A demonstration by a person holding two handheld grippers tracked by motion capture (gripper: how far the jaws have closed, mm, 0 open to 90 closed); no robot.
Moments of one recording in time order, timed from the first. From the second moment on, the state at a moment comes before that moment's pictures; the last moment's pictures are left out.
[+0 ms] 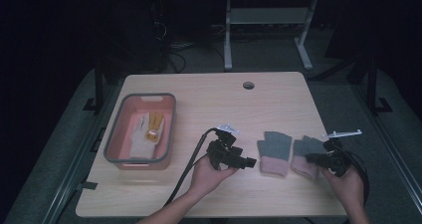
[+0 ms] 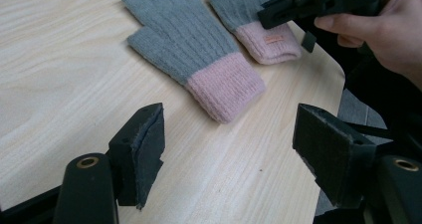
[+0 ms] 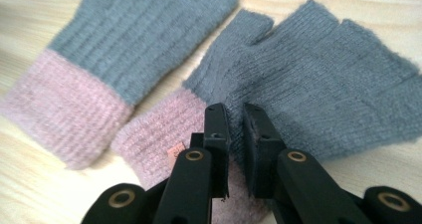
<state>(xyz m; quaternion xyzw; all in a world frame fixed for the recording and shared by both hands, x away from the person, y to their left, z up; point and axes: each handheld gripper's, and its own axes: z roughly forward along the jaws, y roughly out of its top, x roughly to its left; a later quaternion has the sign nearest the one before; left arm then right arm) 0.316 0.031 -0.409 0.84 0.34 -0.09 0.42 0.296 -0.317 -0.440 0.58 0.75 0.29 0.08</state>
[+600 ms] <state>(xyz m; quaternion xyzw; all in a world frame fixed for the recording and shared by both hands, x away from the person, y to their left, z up) 0.316 0.030 -0.409 0.84 0.34 -0.09 0.42 0.304 -0.279 -0.409 0.53 0.78 0.32 0.08</state>
